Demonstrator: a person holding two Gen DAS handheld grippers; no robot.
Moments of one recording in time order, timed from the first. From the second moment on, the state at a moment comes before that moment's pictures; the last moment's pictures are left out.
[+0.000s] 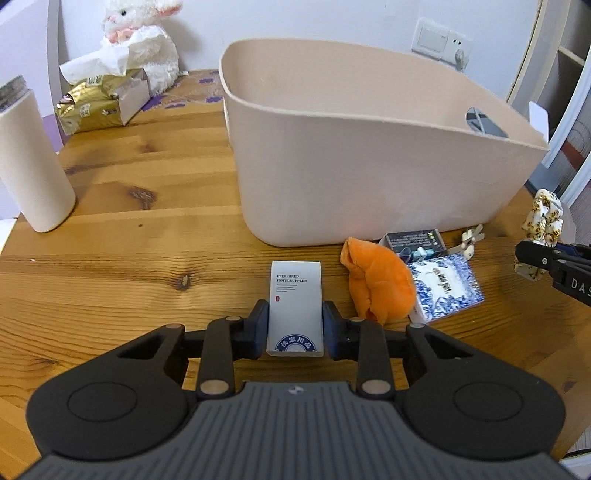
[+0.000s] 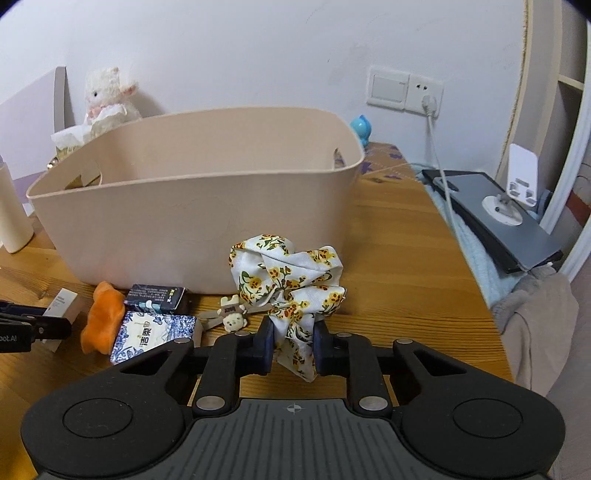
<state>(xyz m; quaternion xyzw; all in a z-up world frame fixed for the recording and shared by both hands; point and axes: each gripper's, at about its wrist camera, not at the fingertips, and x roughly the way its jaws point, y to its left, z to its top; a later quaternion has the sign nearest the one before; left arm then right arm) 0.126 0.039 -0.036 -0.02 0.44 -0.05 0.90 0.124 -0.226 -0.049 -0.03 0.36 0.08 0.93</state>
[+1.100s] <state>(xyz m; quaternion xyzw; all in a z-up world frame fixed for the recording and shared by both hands) 0.119 0.020 0.071 0.02 0.27 -0.04 0.96 0.109 -0.201 0.049 -0.03 0.23 0.09 0.97</state>
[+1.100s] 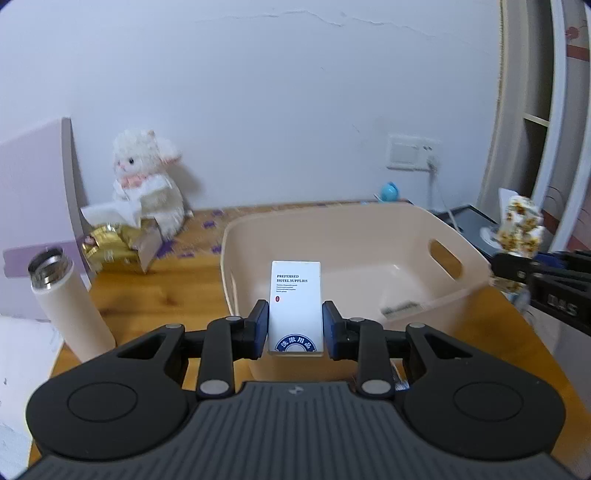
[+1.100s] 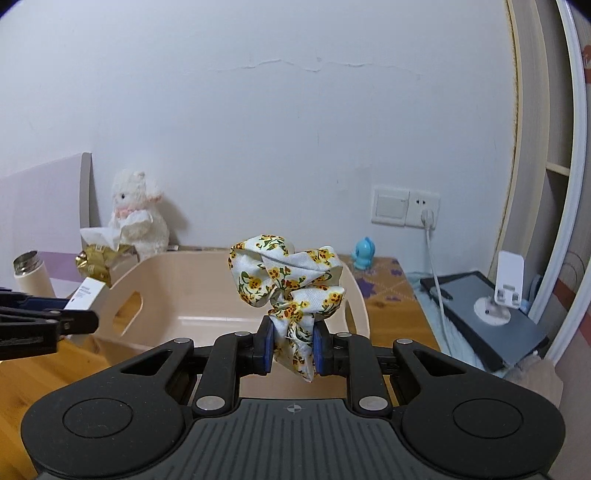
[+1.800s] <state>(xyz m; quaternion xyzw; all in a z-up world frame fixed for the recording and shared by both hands) 0.233 0.004 0.014 0.04 0.34 -0.02 0.94 0.195 -0.168 0.008 -0.07 0.27 0.09 0.96</state>
